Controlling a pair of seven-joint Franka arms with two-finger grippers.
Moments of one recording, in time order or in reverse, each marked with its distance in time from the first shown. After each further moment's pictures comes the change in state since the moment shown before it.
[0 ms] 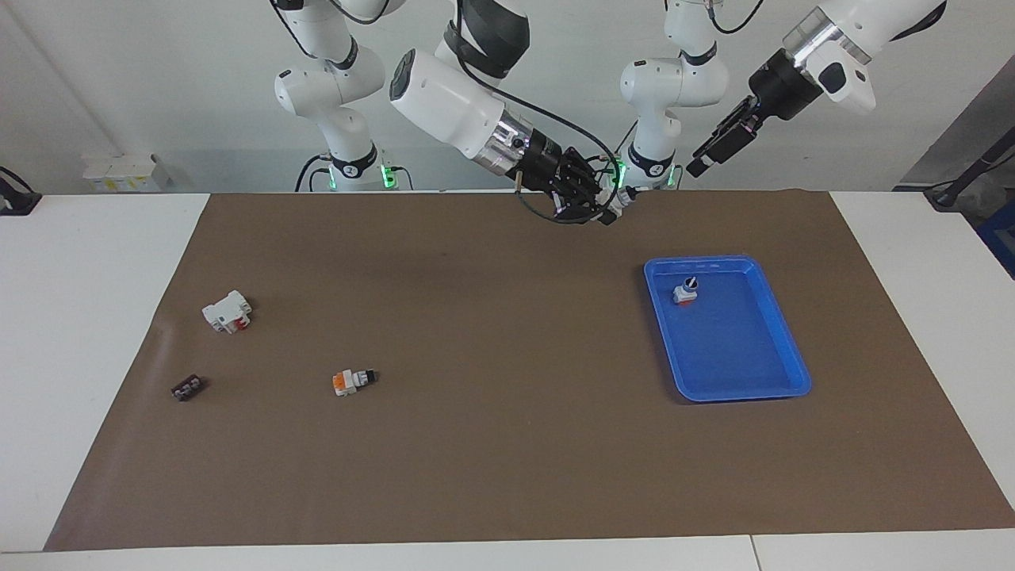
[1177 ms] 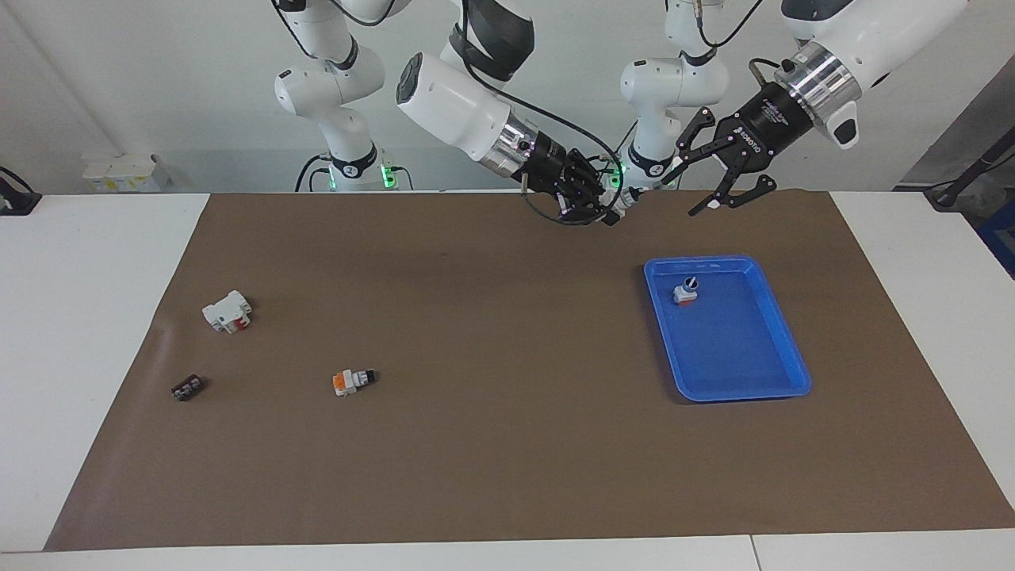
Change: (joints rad) left arm -0.004 0.003 -0.029 -0.135 -0.214 0.275 -0.993; right arm 0.004 0.007 -0.001 0.001 -0.001 0.000 0.000
